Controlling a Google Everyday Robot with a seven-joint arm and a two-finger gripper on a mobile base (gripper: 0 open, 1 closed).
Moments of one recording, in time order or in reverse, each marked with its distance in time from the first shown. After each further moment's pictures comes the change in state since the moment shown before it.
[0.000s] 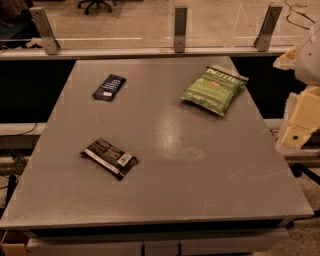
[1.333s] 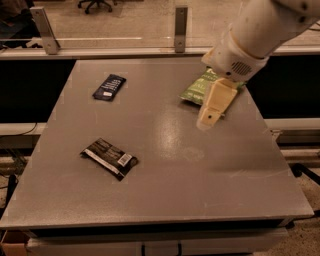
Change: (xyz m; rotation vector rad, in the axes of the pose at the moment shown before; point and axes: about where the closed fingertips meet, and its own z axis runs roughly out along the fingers) arm -0.115 -0.046 0.077 -0.023 -0.207 -0.094
